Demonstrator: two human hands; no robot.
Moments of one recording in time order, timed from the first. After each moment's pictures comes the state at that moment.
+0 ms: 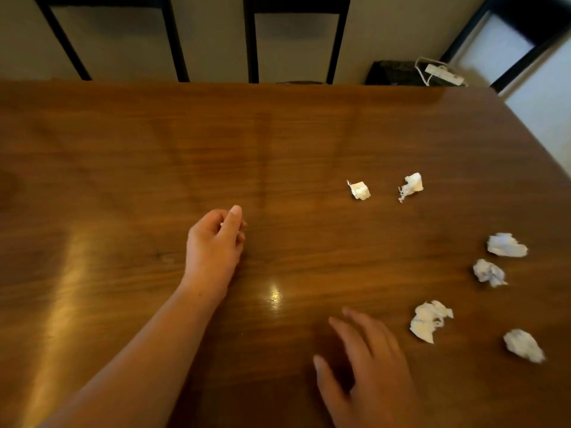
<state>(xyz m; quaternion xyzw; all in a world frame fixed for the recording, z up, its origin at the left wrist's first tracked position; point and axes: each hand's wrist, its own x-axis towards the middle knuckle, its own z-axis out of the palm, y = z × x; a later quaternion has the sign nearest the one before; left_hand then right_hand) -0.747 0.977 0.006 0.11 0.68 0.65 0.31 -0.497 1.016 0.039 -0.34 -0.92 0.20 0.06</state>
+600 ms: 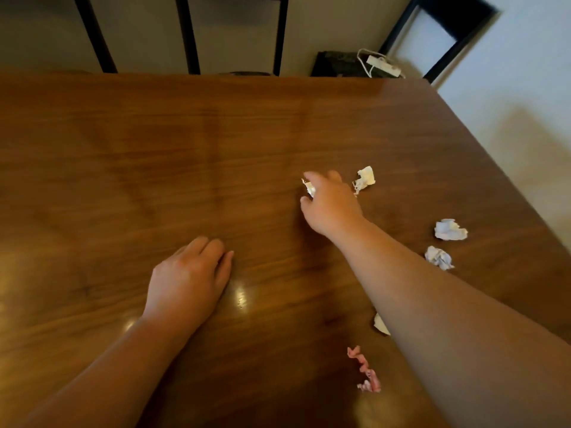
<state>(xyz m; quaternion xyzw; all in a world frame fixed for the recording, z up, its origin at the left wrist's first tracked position) -0.738 0.991 -0.021 0.54 0.80 0.26 -0.02 -0.621 1.217 0.020 -0.48 -0.86 0.15 0.02</state>
